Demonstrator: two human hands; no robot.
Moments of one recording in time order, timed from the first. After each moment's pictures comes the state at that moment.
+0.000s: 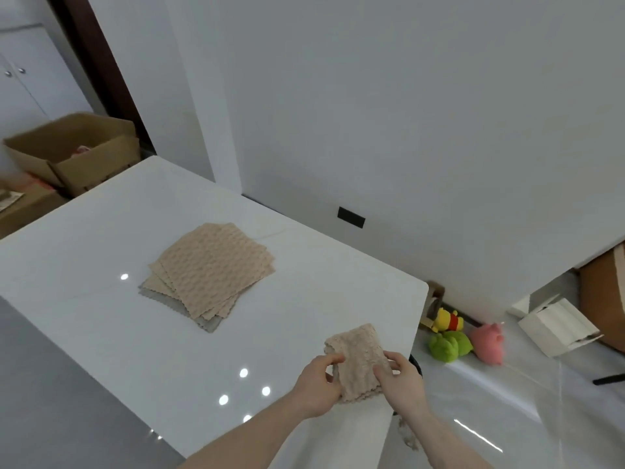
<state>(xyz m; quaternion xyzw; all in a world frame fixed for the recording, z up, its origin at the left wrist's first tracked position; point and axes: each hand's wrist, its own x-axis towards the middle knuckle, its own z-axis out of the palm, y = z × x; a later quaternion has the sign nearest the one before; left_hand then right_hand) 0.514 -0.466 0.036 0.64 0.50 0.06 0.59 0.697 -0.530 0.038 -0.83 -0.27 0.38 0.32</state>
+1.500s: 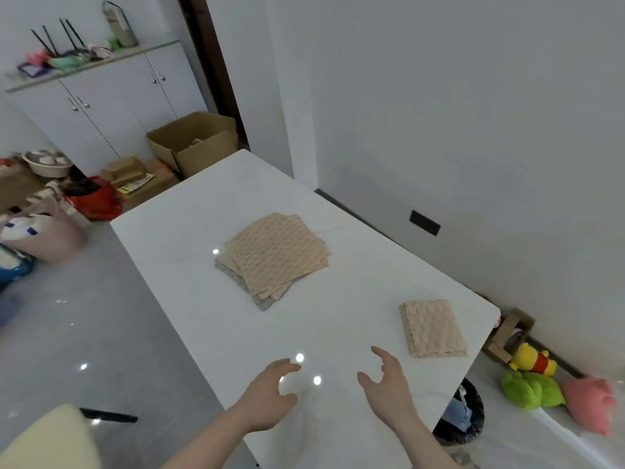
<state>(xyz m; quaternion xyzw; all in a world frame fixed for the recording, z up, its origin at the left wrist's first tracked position) 0.388 -0.496 0.043 0.62 0.63 0.01 0.46 0.658 -0.503 0.014 -0.72 -0.45 0.48 0.24</state>
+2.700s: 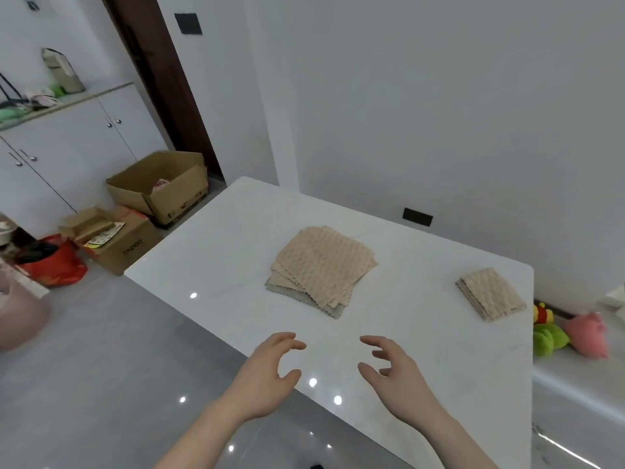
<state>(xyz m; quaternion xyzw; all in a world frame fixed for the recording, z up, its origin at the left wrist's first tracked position) 0.103 -0.429 0.130 0.77 0.50 0.07 0.38 0.361 -0.518 0.117 -0.70 -0.46 0.42 0.35</state>
